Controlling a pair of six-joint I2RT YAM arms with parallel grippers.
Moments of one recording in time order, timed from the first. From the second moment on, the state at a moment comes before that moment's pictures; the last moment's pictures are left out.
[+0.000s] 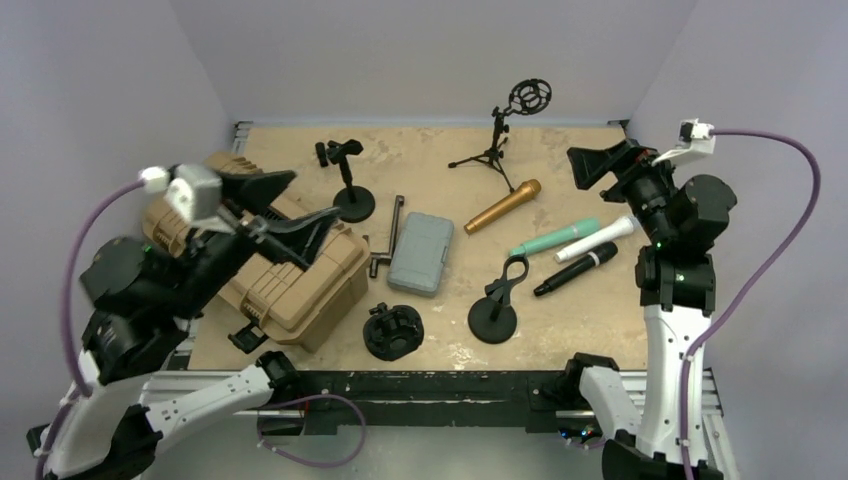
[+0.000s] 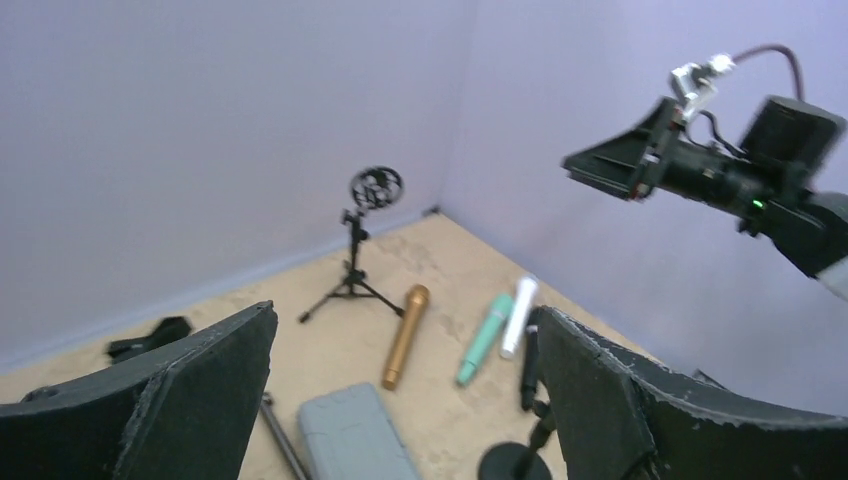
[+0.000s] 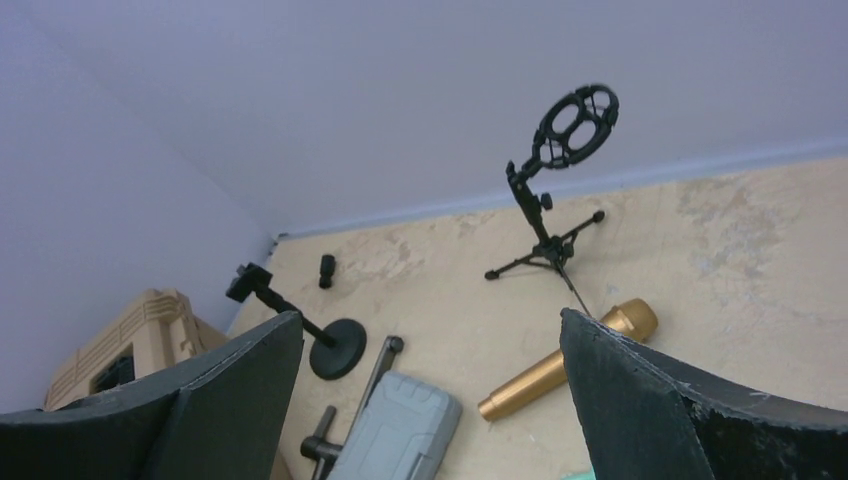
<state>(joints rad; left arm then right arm) -0.86 0.78 1.47 -0.51 -0.08 -0.15 -0.17 0.86 1.17 -0.31 -0.44 0.49</state>
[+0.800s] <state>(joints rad) -0.69 0.39 1.06 -0.28 -0.35 0.07 -0.17 0.66 1.11 -0.06 -0.21 0.55</state>
